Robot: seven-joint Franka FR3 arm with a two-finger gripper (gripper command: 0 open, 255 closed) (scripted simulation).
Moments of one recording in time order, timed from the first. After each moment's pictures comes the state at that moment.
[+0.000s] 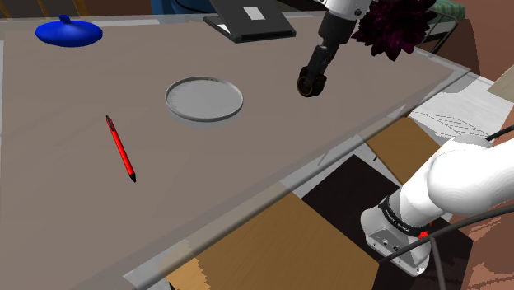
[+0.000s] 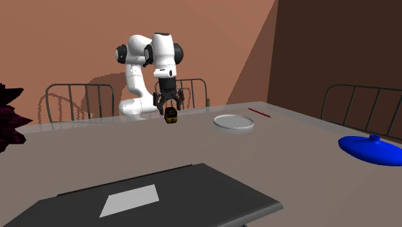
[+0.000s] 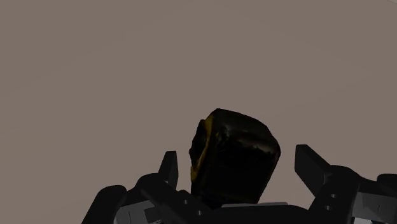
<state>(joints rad) 0.08 -0.50 0.11 -2.29 0.10 1.83 -0.13</state>
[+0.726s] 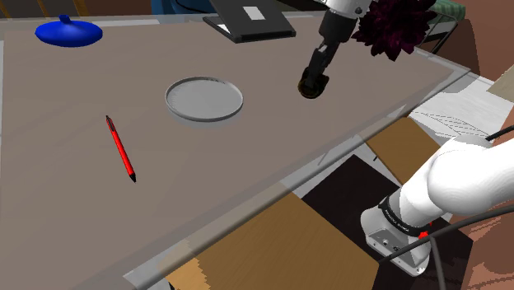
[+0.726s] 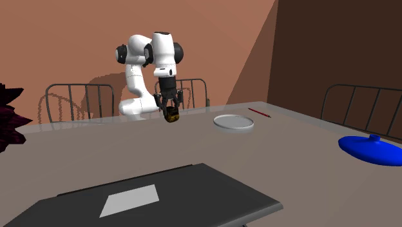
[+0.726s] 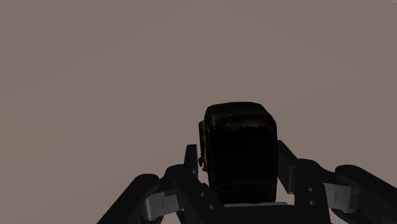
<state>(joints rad) 0.08 -0.50 0.11 -2.28 0.10 1.82 -0.13</state>
